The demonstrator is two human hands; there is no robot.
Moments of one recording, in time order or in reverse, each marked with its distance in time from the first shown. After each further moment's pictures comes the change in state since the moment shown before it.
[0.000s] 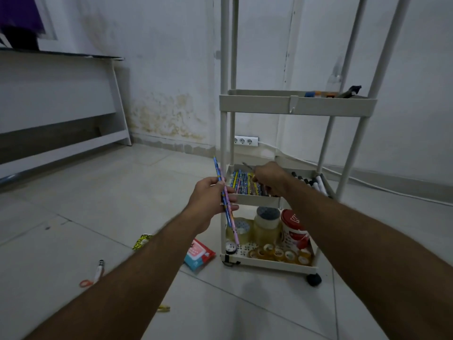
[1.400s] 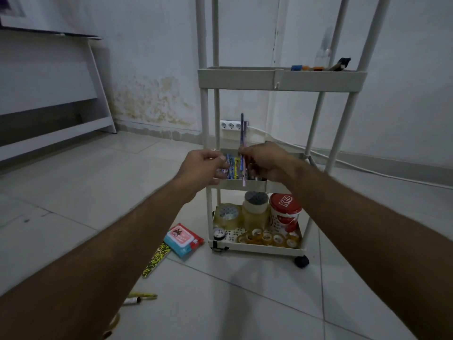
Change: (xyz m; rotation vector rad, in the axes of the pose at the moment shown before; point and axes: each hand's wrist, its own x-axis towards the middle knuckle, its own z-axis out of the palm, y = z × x) left_hand 0.028 0.009 0.012 0.349 -0.071 0.164; right_hand -0.008 0.012 -0.017 0.336 -0.044 -0.025
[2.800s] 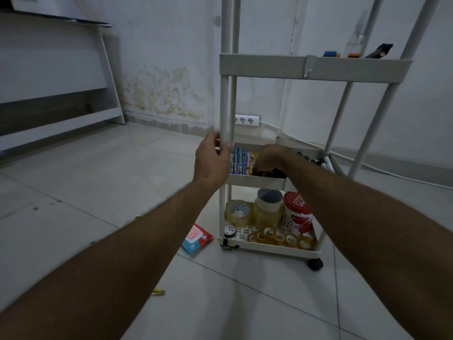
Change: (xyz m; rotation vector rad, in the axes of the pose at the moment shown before) left_hand 0.032 -0.033 0.003 0.240 0.359 0.323; right_hand 0.034 -0.004 0.025 -1.130 -0.096 -0.062
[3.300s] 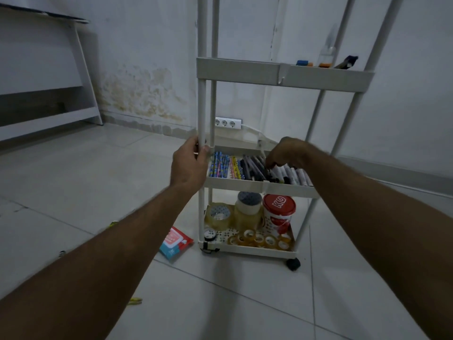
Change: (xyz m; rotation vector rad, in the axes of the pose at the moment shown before) left_hand 0.002 -0.006 0.004 0.020 0.011 0.032; right_hand -0.015 0.069 -0.038 0.114 0.136 0.202
